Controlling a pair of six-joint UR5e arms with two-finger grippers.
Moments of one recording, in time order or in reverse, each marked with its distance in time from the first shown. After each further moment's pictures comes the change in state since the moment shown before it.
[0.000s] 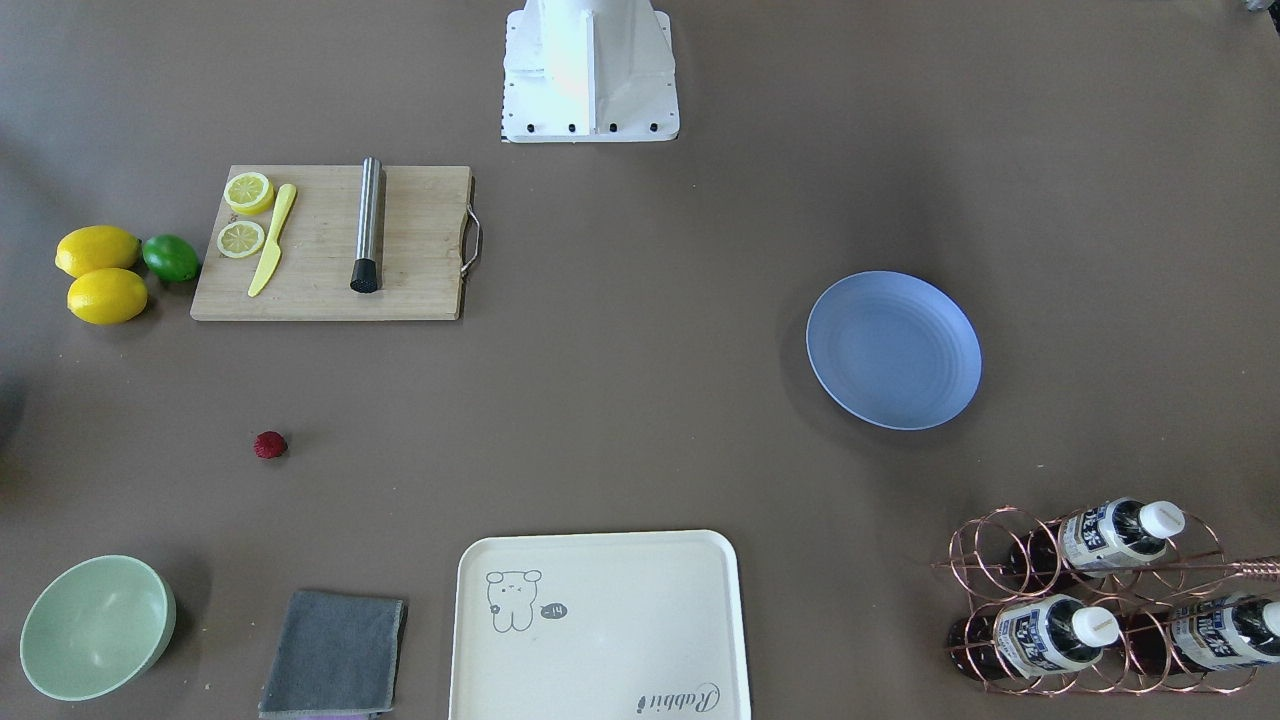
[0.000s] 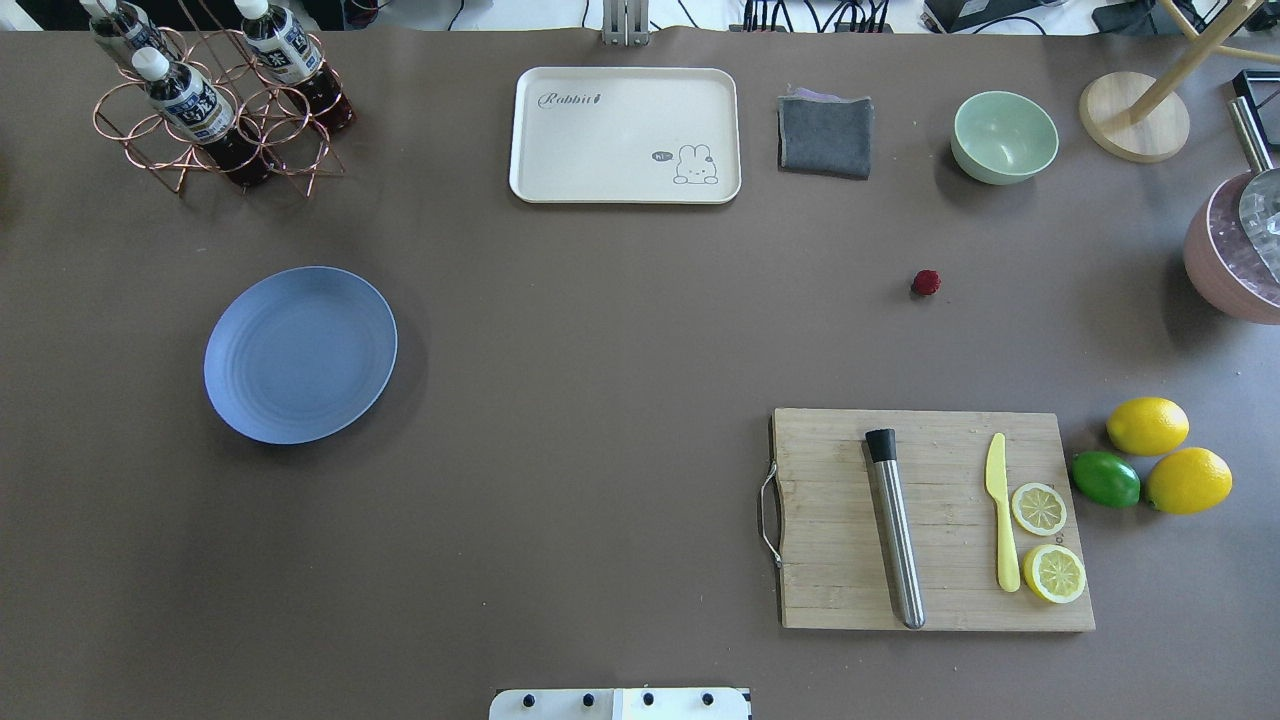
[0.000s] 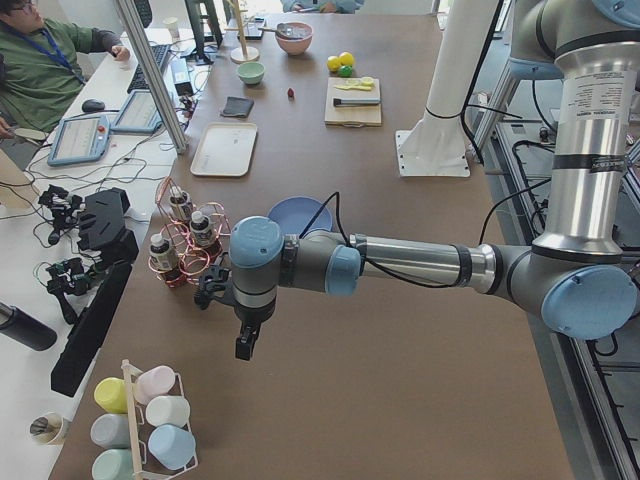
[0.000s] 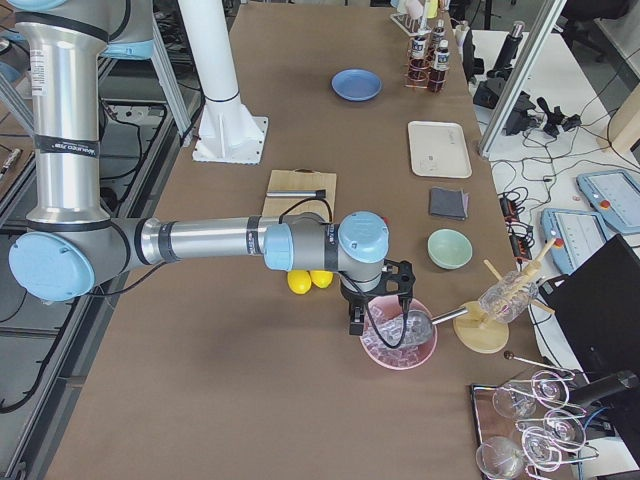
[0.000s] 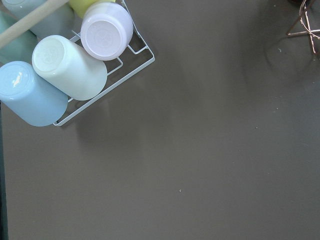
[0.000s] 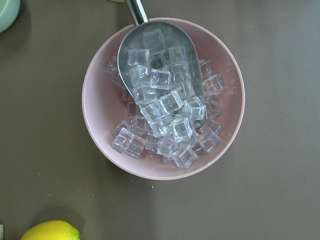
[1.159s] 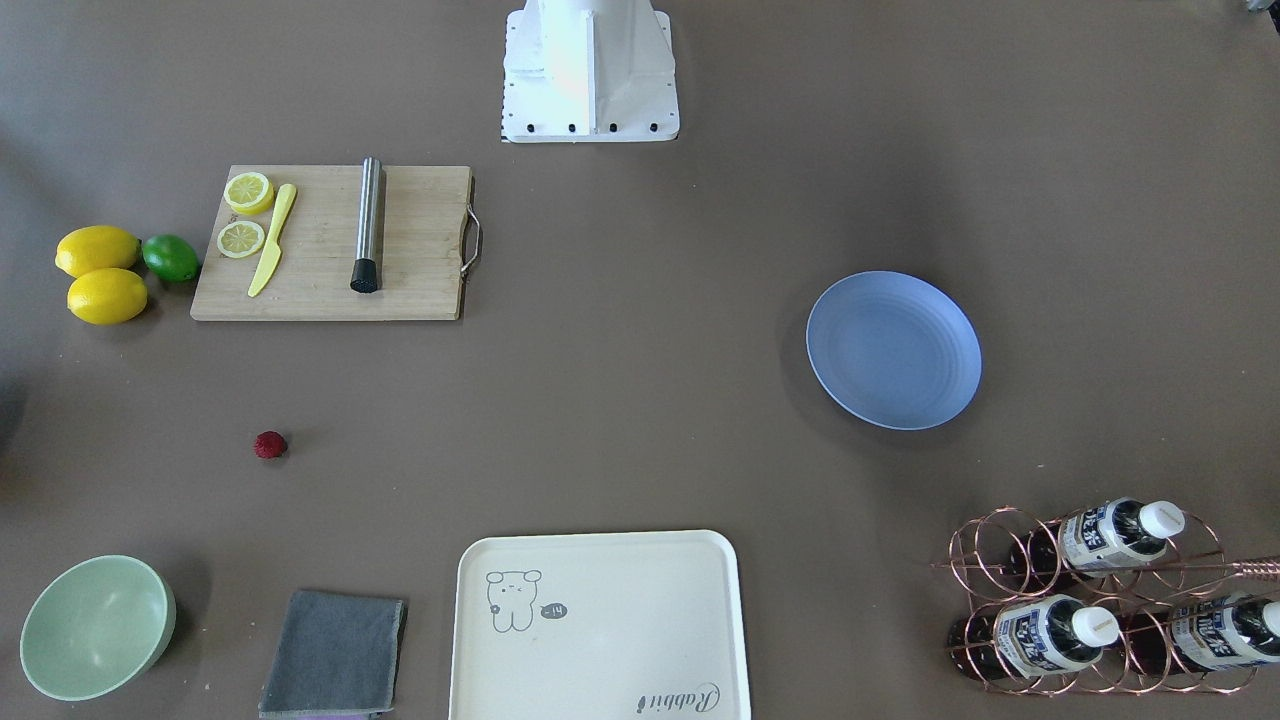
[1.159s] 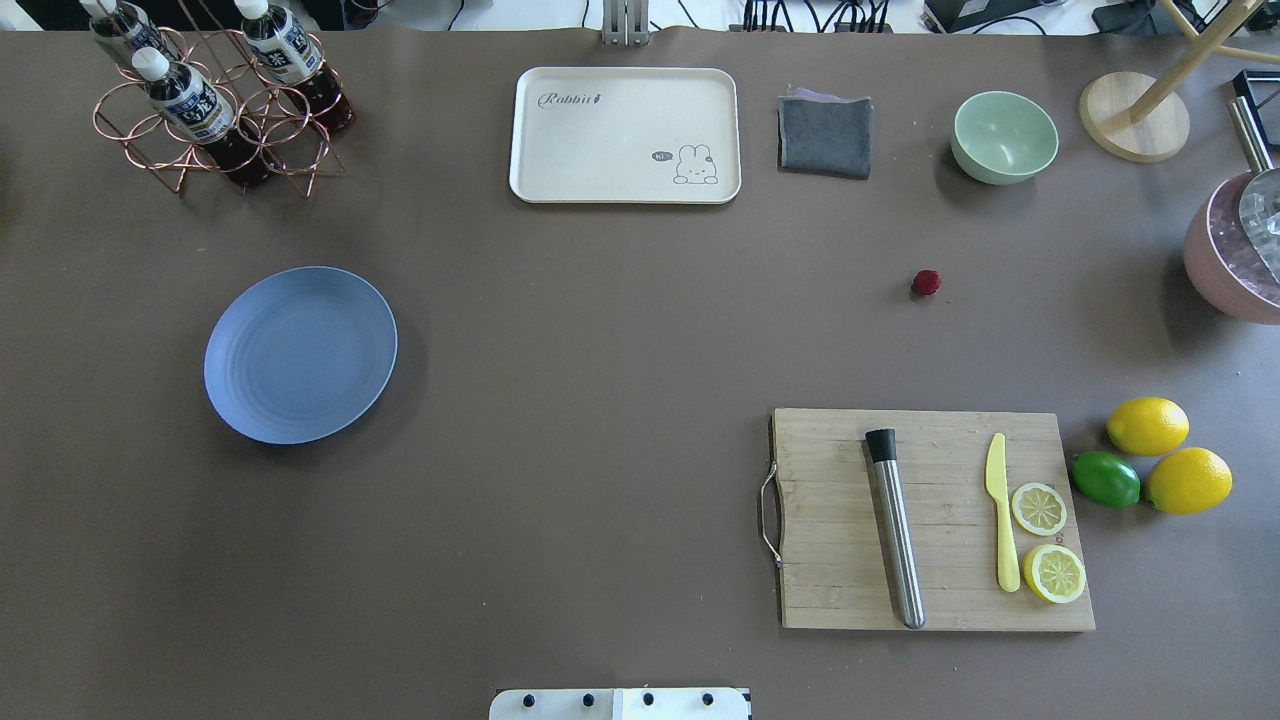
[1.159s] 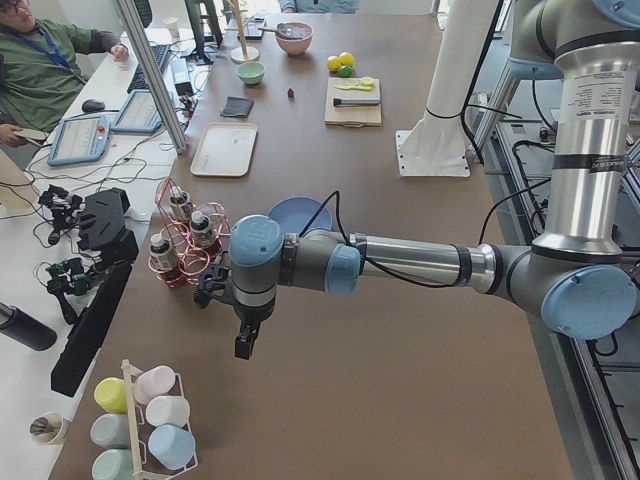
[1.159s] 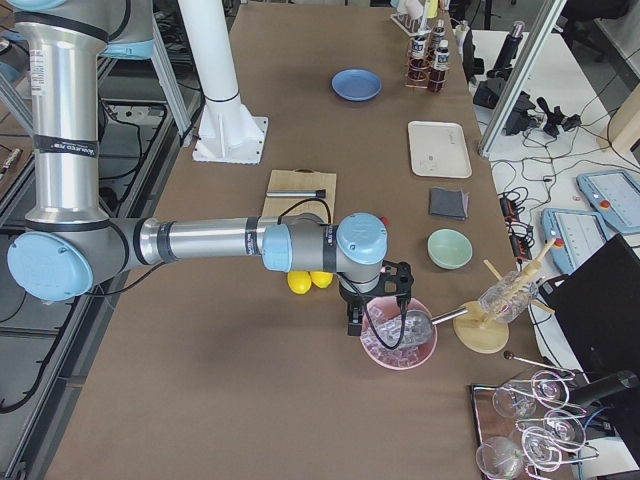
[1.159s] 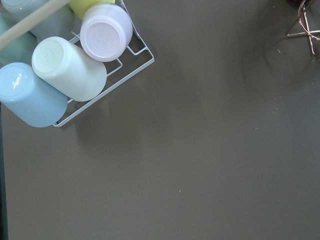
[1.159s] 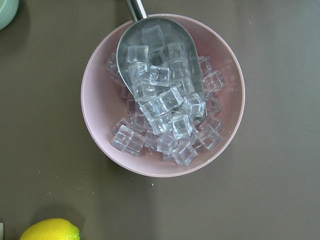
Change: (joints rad) left arm 0.000 -0.003 -0.005 0.003 -0.006 -0.001; right arm 0.000 -0.006 0.001 0.000 0.004 0.000
